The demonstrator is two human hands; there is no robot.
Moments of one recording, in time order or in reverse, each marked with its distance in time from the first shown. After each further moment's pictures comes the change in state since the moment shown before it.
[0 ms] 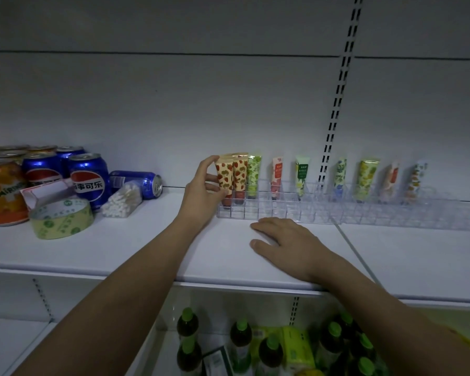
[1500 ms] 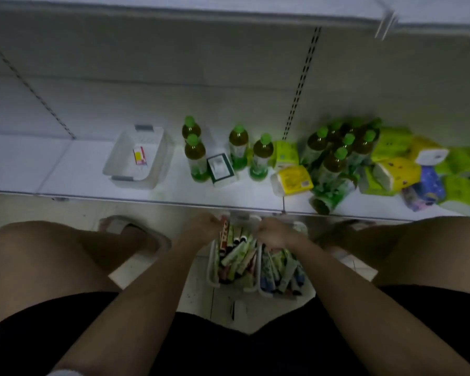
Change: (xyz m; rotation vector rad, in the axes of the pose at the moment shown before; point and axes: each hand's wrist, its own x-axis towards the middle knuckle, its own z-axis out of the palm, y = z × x) left_hand -0.439 -0.129 0.045 0.372 -0.604 -1.005; right_hand -0.261 0.011 0.275 0.511 -0.768 0.571
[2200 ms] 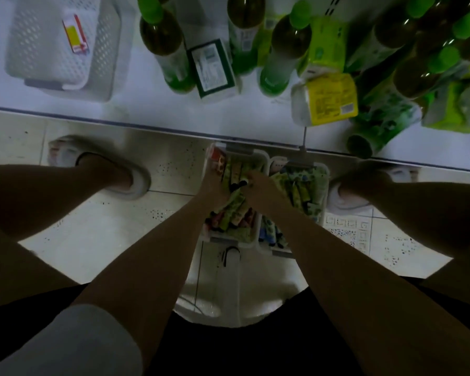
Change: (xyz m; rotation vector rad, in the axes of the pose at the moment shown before) left_hand 0.115 -0.049 0.106 -0.159 -0.193 -0.005; right_hand 0.139 0.055 0.070 0.135 0.079 0.049
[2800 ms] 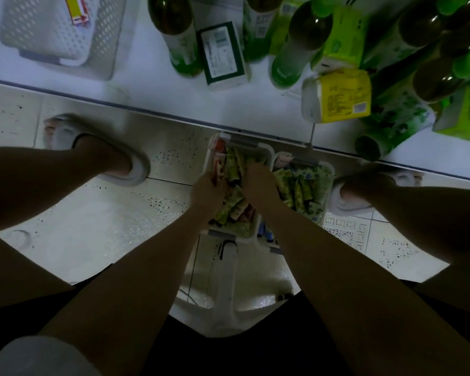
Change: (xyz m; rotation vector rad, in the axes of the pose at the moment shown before) left_hand -0.022 -0.026 0.011 -0.014 0.272 -0.093; right_hand 0.017 -0.009 0.013 -0.362 0.086 -0.064
